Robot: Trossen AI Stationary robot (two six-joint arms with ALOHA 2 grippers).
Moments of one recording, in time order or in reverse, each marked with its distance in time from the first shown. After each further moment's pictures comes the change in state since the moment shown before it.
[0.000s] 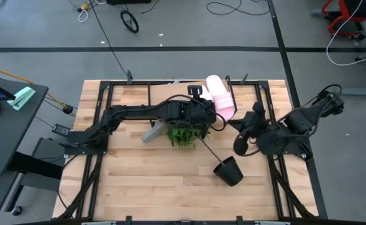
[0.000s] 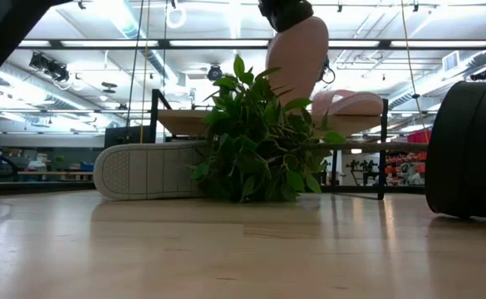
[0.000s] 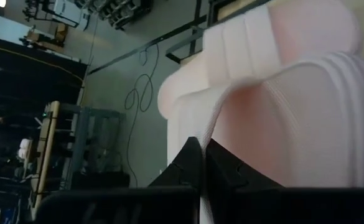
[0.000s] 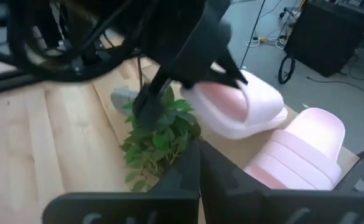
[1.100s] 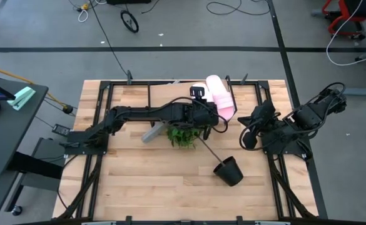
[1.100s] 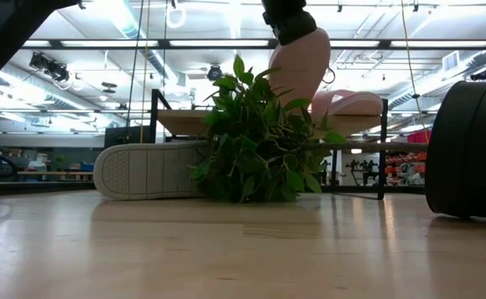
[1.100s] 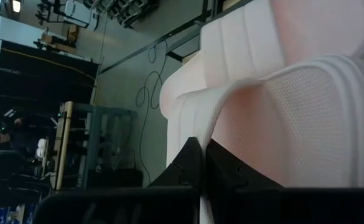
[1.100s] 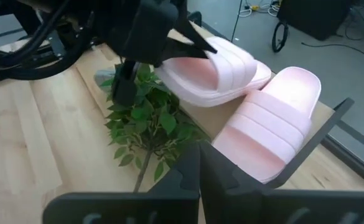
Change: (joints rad) left arm 0.003 0.038 0.000 0.022 -0.056 0.033; right arm 0.016 -0.072 0.000 -0.227 -0.036 0.214
